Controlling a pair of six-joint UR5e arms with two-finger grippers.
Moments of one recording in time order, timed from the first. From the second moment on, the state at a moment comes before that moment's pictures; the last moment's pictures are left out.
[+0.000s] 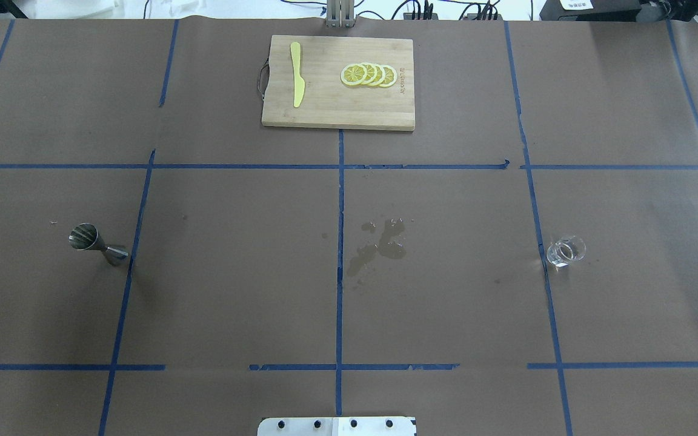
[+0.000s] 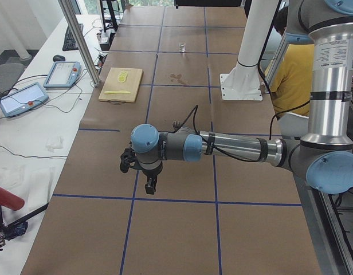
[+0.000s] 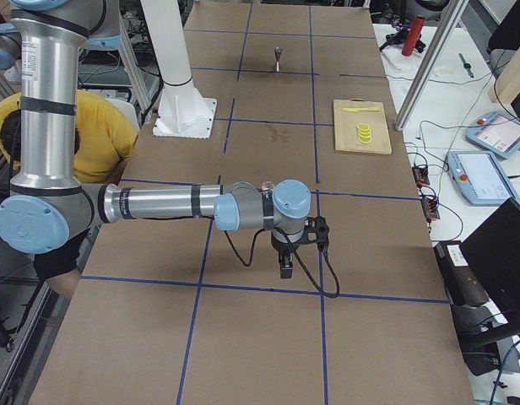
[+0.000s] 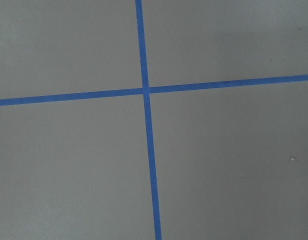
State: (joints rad) left arm -1.56 -1.54 -1.71 -1.51 -2.41 0.05; right arm 1.48 -1.68 1.74 -1.53 2.35 0.05
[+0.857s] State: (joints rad) left arm -1.56 -1.54 -1.71 -1.51 -2.40 0.05; right arm 1.48 -1.69 1.75 -1.53 2.40 0.04
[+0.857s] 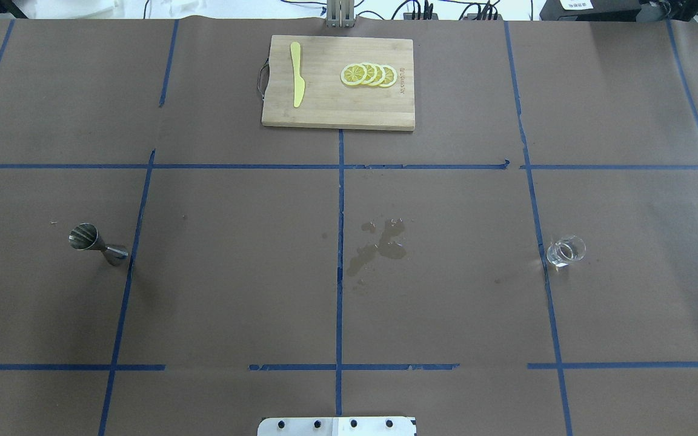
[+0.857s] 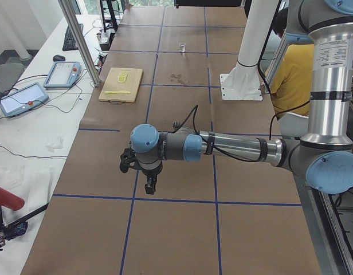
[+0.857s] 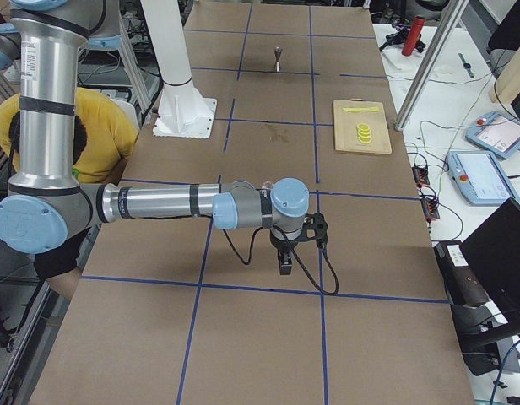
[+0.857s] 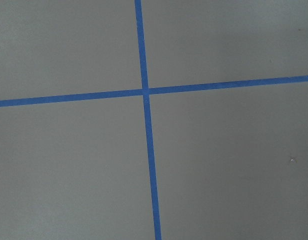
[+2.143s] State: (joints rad) left arm -1.49 -1.53 -1.70 -1.80 -2.47 -0.11; right arm 1.48 -1.68 1.76 -1.53 2.41 0.10
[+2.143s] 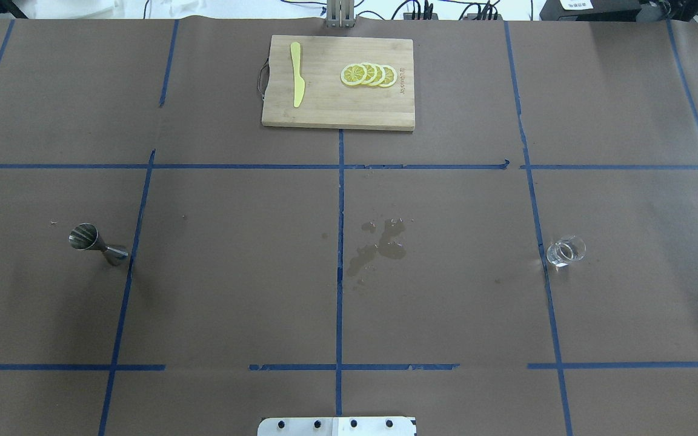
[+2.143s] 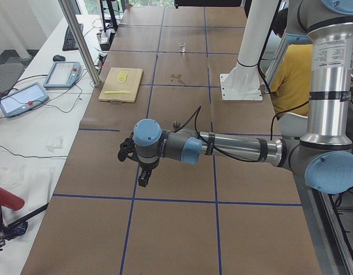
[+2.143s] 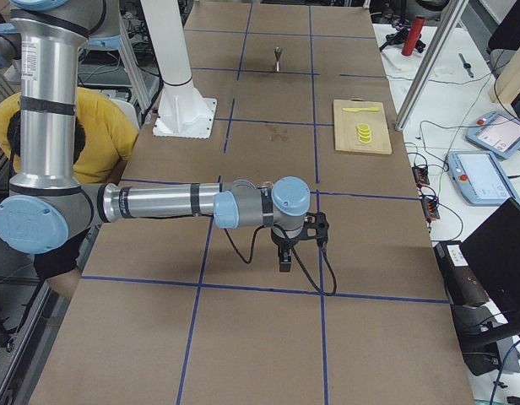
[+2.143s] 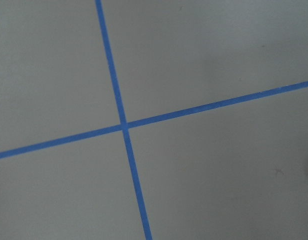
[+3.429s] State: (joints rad) left arm -0.68 -1.28 -2.07 -2.48 -1.73 -1.01; right arm 1.48 -1.71 1.77 -1.40 2.41 0.10
